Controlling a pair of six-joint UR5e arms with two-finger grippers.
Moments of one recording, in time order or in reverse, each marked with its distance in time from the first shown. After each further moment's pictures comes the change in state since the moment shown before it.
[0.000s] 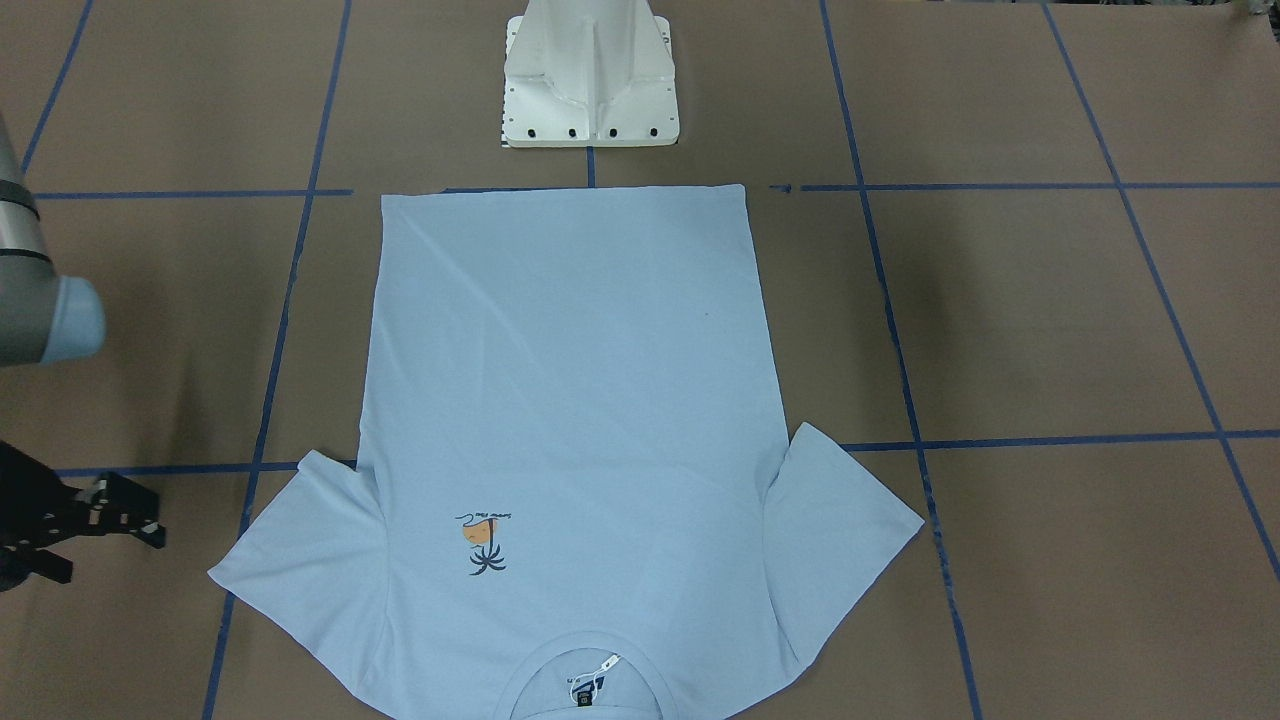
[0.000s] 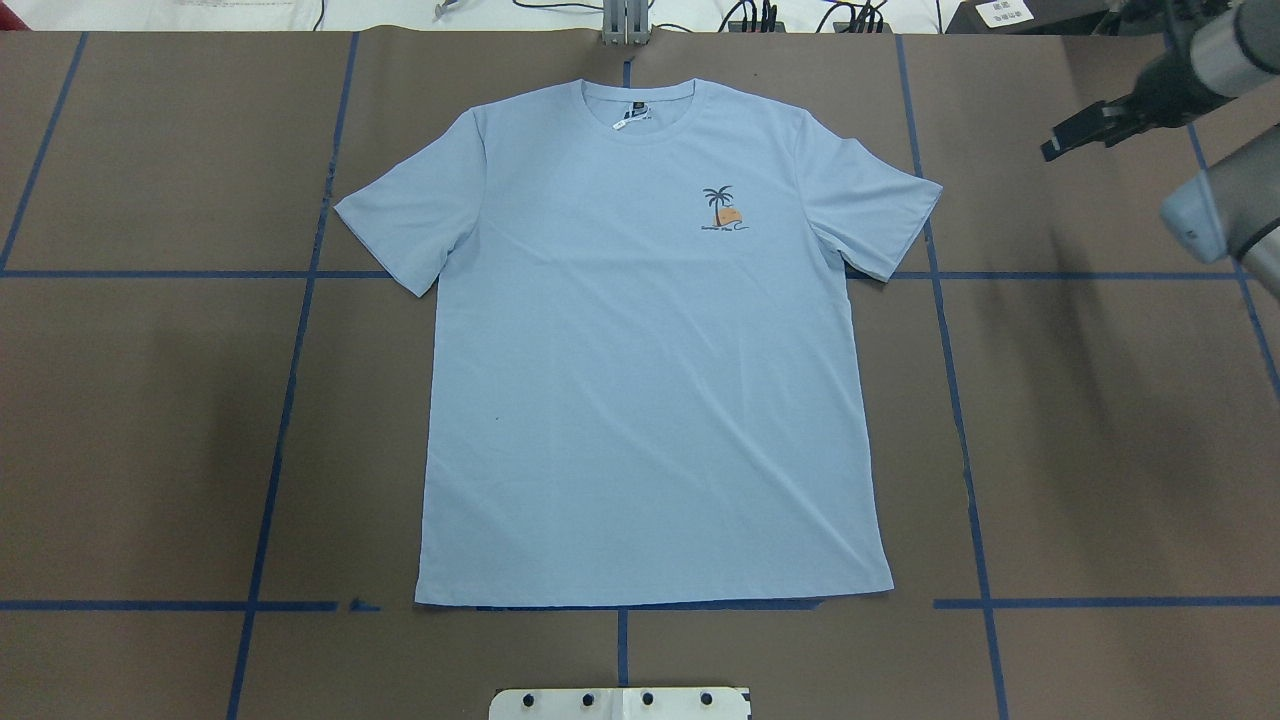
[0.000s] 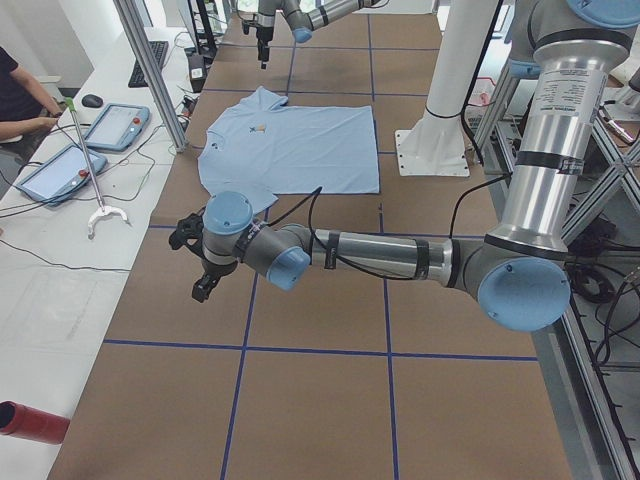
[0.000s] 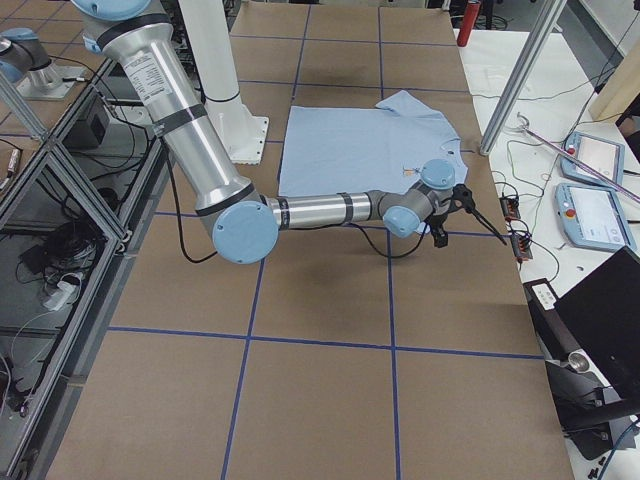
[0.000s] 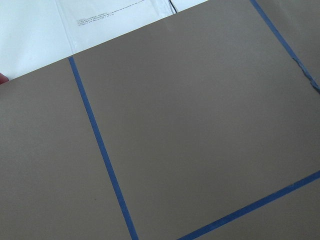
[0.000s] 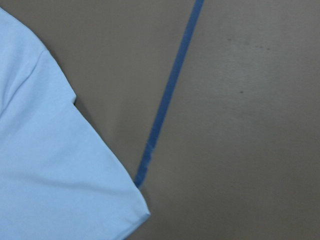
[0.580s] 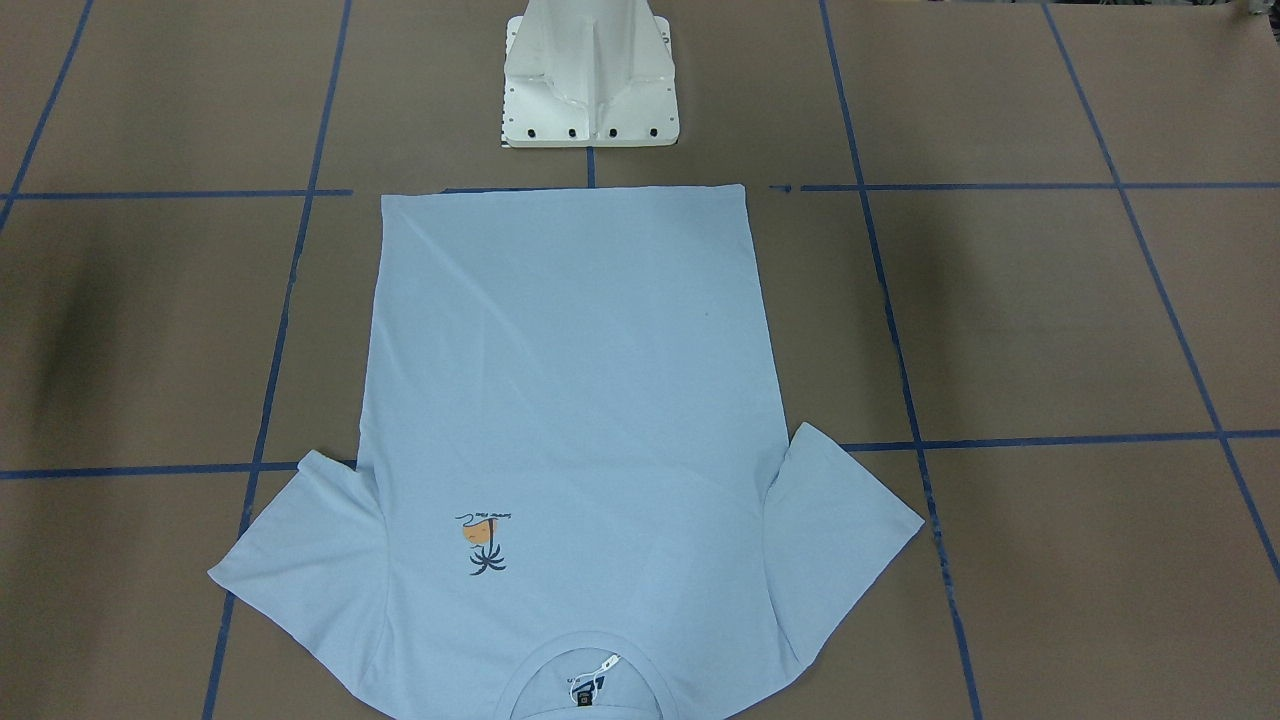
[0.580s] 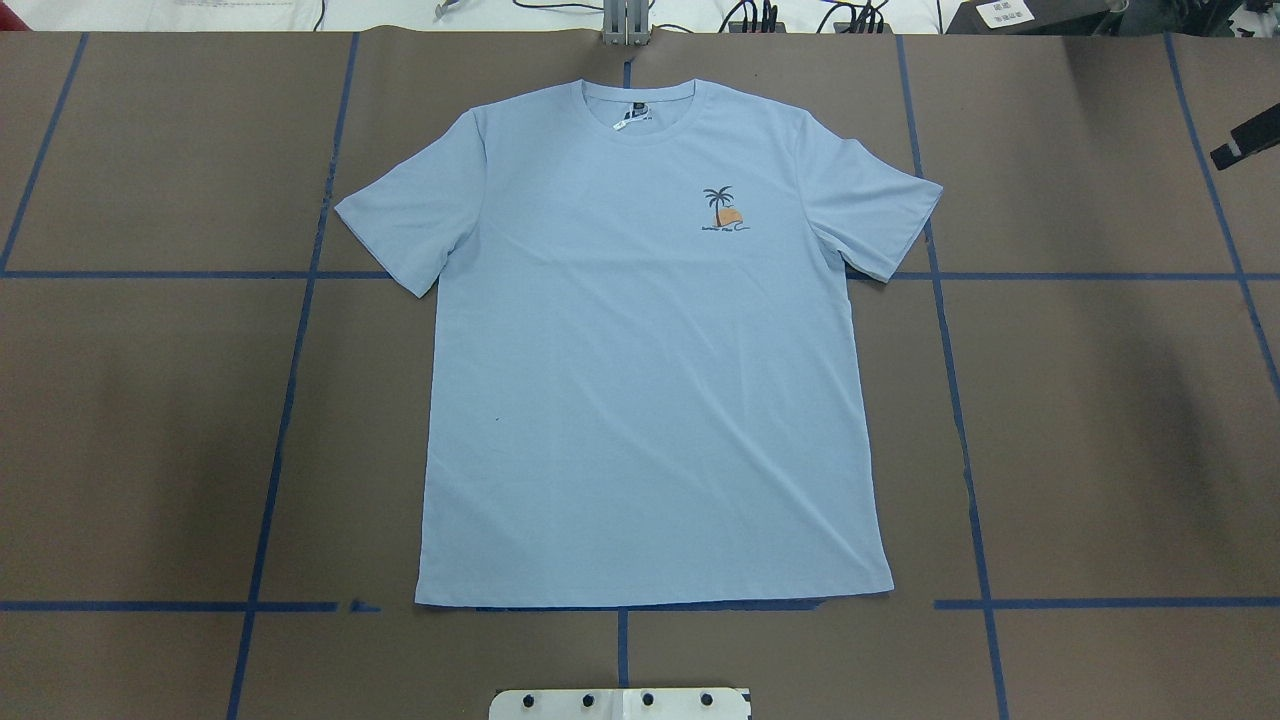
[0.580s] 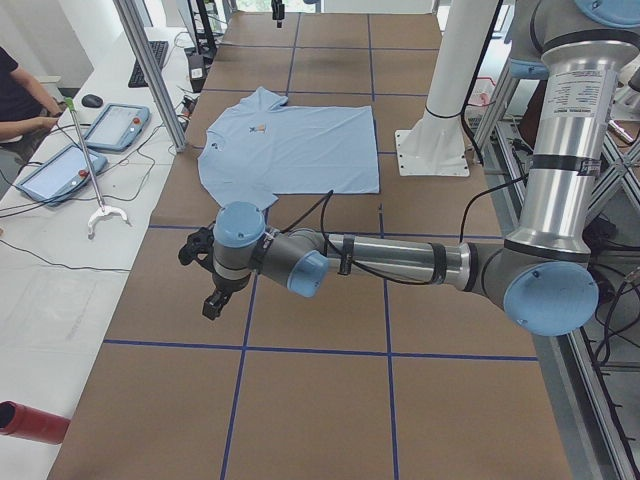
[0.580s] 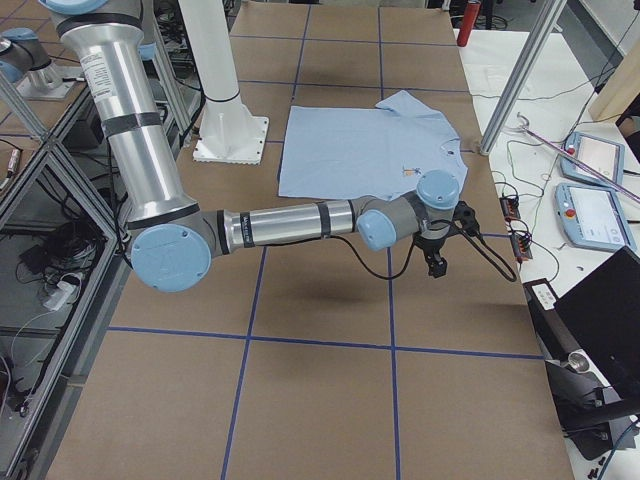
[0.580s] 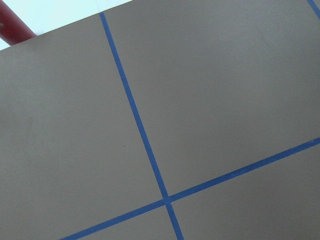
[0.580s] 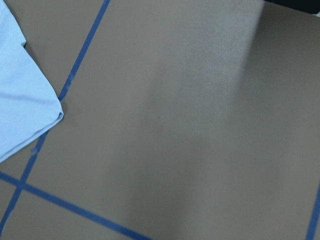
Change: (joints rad) left arm -0.037 0.046 -0.041 0.089 0.004 0.119; right arm 0.270 -0.204 0.208 -0.242 0.193 -0.371
